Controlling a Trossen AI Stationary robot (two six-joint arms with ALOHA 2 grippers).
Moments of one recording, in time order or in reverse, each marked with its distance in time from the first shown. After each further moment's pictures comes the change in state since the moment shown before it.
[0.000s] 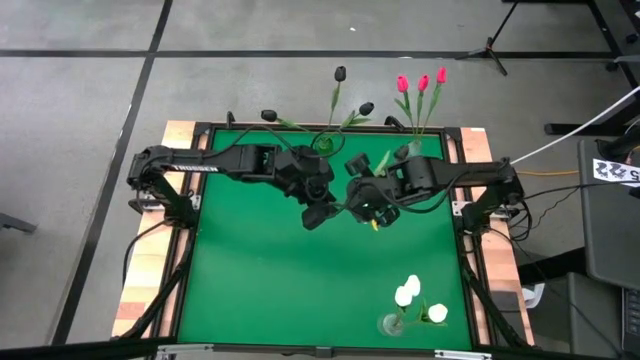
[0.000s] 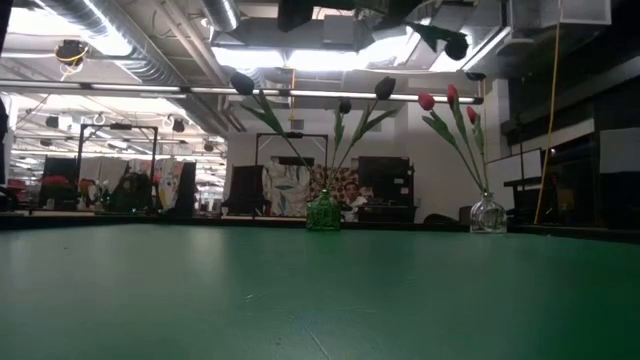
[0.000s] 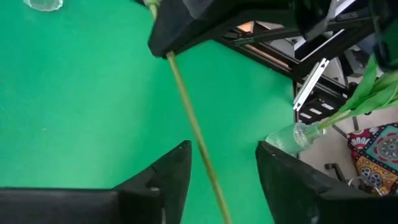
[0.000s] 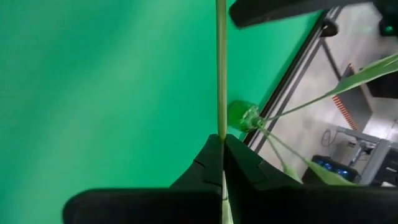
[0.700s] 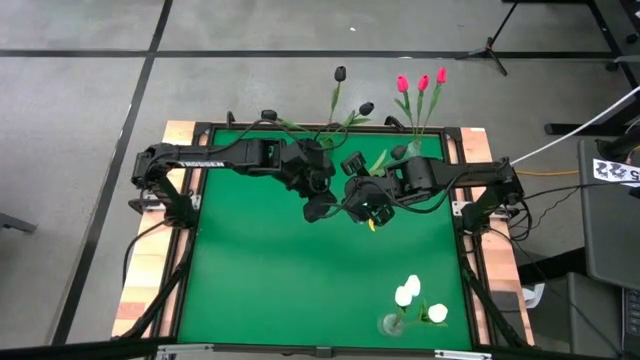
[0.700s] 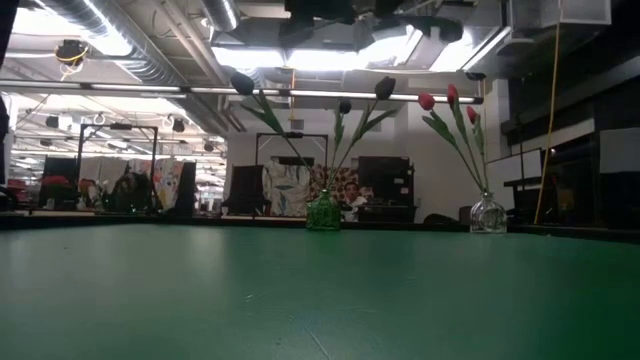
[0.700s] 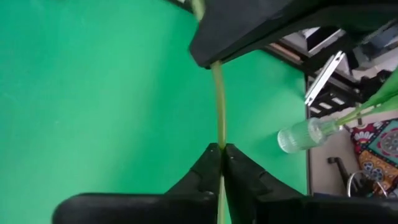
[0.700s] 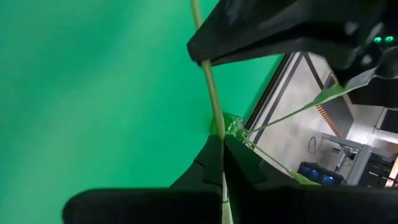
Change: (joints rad) left arm 0.059 0.027 0.000 -0.038 0.050 0.049; right arm 0.000 0.001 0.000 0.087 0.022 -0.038
